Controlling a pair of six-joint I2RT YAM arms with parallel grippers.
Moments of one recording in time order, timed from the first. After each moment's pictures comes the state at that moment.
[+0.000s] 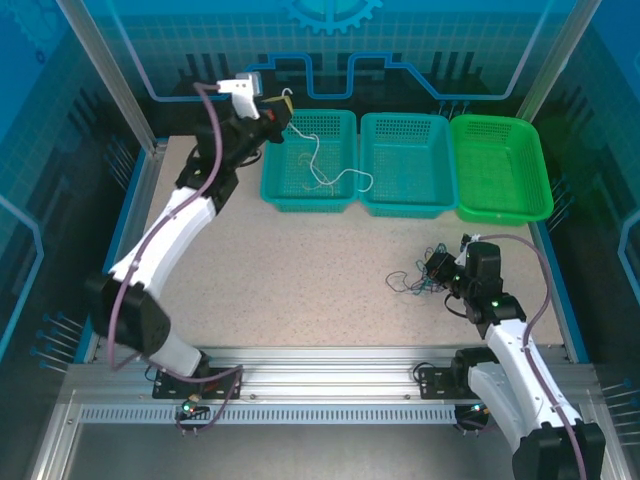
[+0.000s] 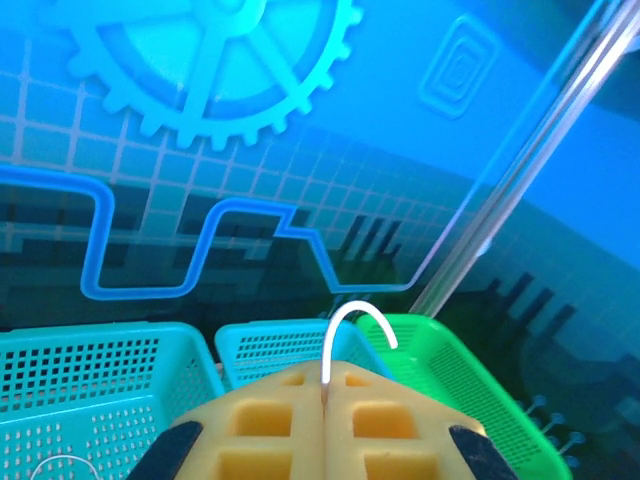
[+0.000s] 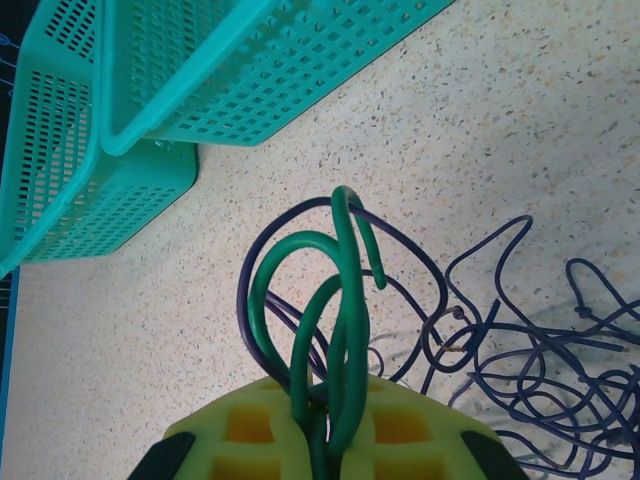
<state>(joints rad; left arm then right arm) -0.29 1.60 1.52 0.09 0.23 -0.43 0.06 0.71 0.43 -0.37 -0.23 0.73</state>
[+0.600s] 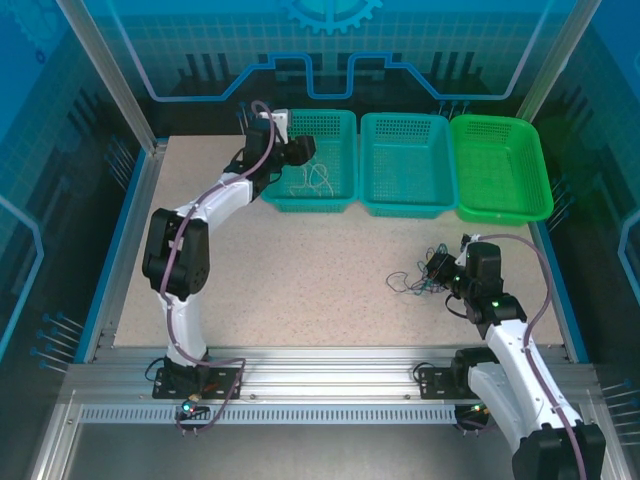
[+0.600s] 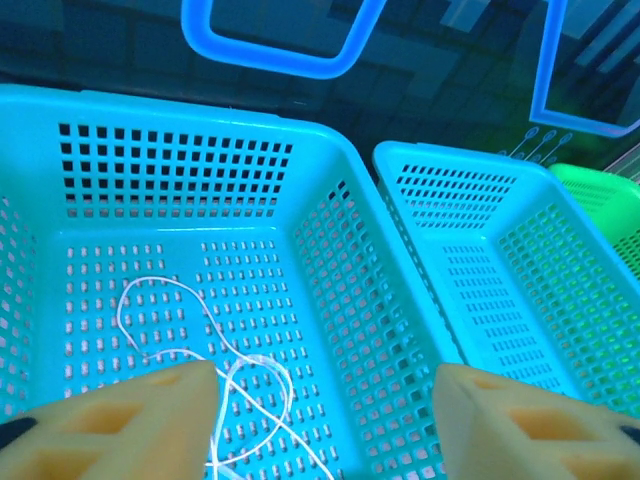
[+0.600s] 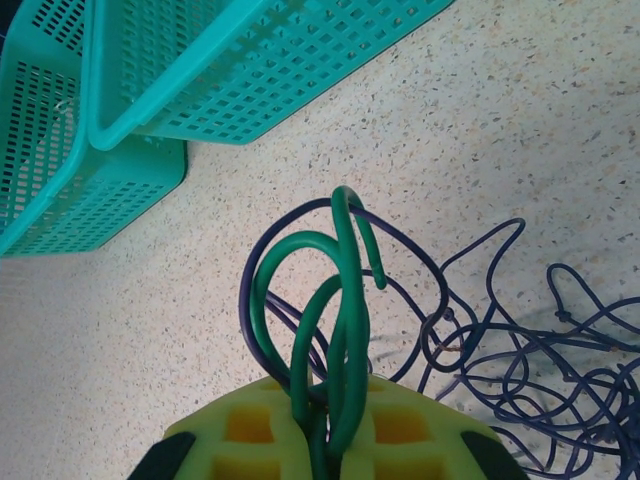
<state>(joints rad) -0.27 1.98 1.56 0.06 0.17 -0.37 0.06 0.71 0.43 -0.39 -0.21 0.70</state>
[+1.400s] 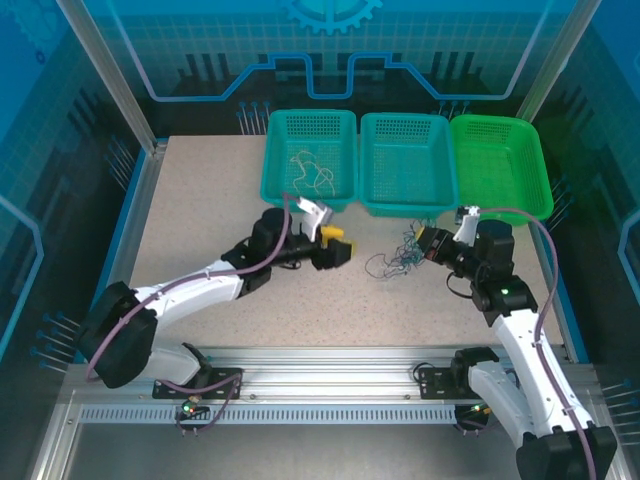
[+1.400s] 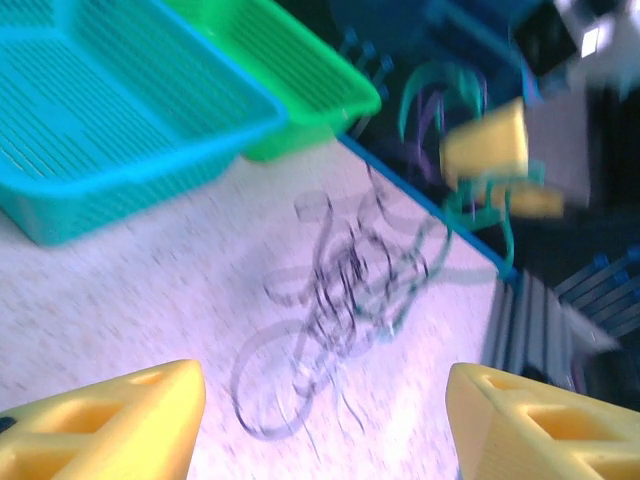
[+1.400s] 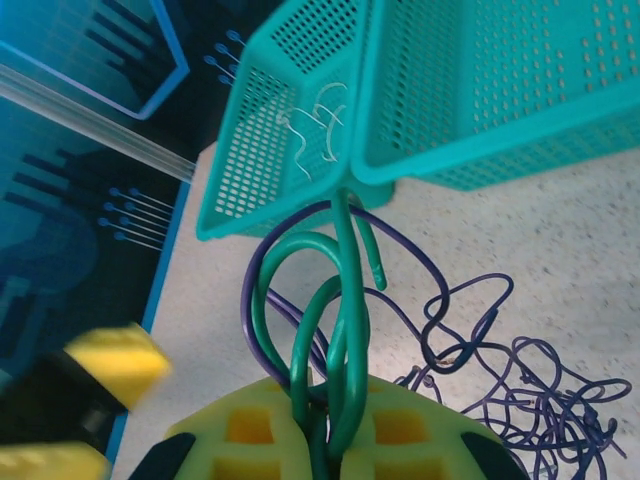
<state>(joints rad) -0.68 1.39 0.77 0.33 0.45 -0.35 0.09 0.75 0.66 -0.34 -0.44 0.68</state>
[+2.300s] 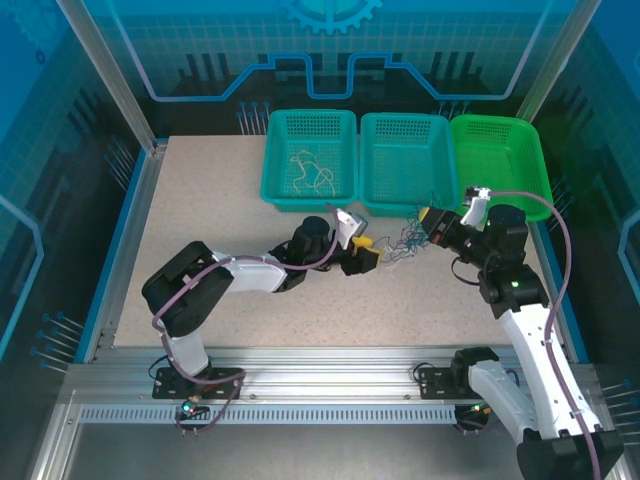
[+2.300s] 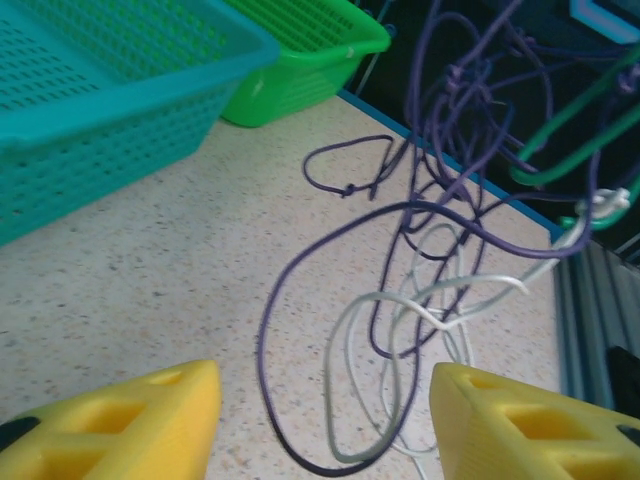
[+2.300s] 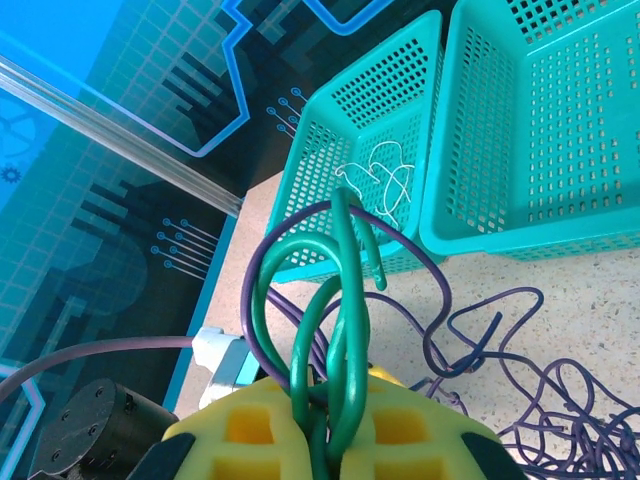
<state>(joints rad) -0.75 1.80 0.88 0.62 0.39 -0.27 0.10 0.78 0.81 -0.36 -0.45 0.69</state>
